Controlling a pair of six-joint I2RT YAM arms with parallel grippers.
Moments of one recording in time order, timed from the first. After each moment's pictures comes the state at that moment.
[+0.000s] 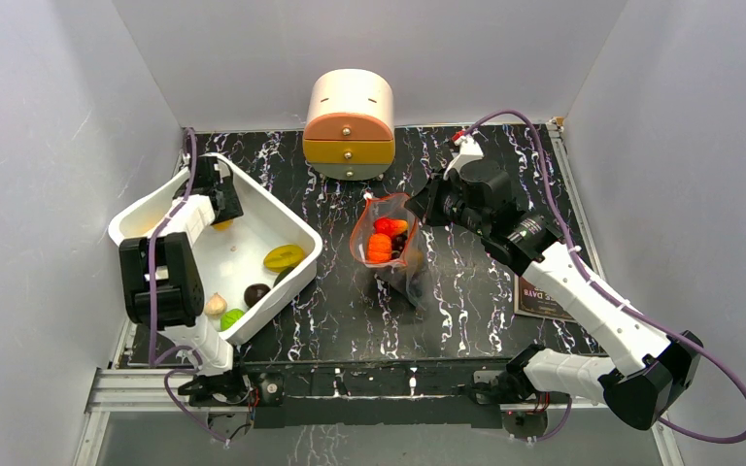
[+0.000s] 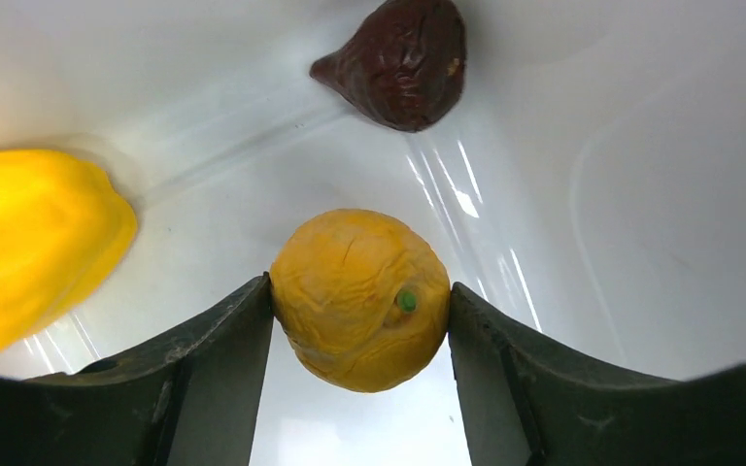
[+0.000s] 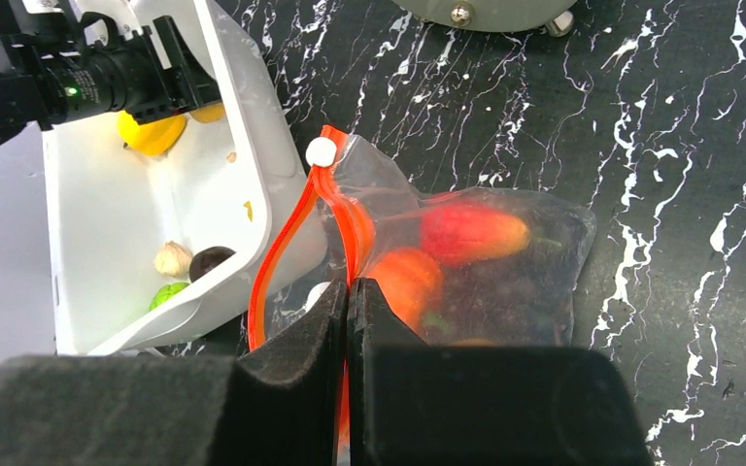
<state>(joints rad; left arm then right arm) 0.12 1.72 1.12 -0.33 -0.24 -0.16 0.62 1.14 1.17 -0.41 -0.02 0.53</state>
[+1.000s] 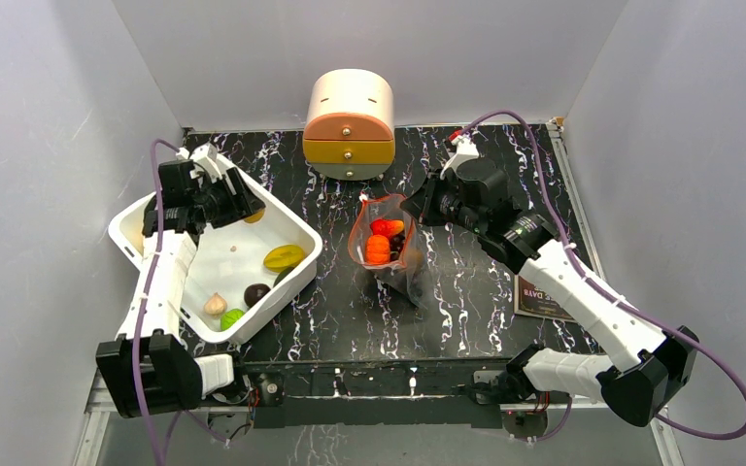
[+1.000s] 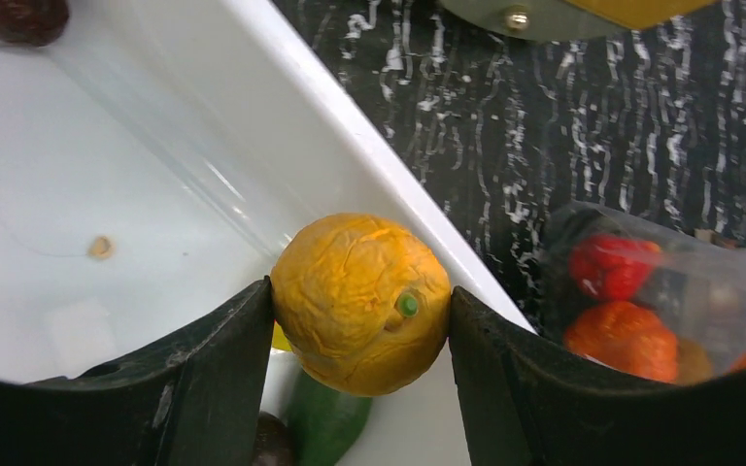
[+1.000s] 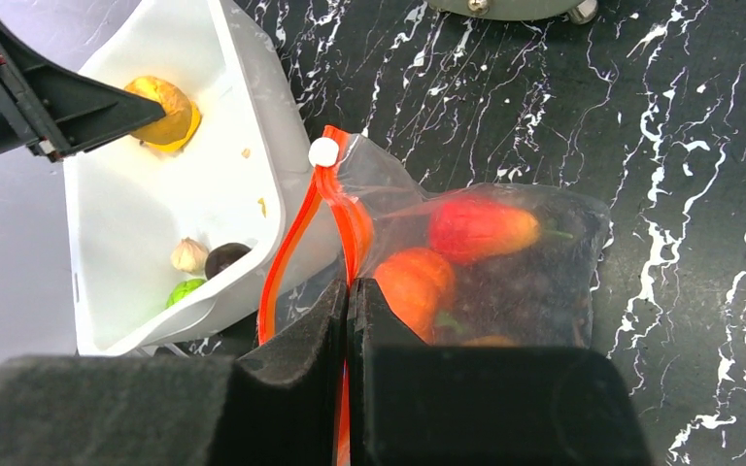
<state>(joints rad) 0.12 1.24 1.06 -0.57 0.35 -0.28 0.62 1.16 1.17 -0.39 -0.05 0.56</state>
